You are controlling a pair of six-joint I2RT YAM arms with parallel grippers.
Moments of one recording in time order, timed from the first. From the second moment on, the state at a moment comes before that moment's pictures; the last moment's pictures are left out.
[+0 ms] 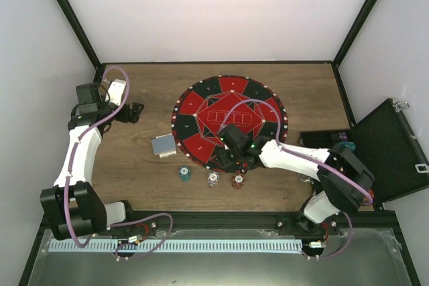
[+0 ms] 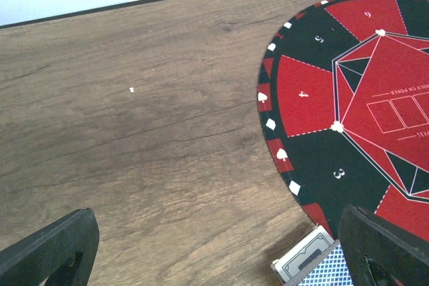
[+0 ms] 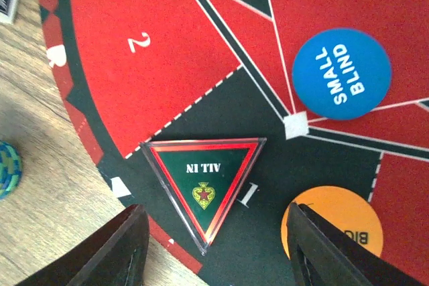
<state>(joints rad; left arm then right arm) 0.19 1.26 1.01 -0.47 0.45 0.30 0.89 1.50 0.87 -0.35 0.08 0.40</state>
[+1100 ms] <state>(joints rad) 0.19 1.26 1.05 -0.50 0.45 0.29 0.90 1.75 1.01 -0.39 0.01 0.35</state>
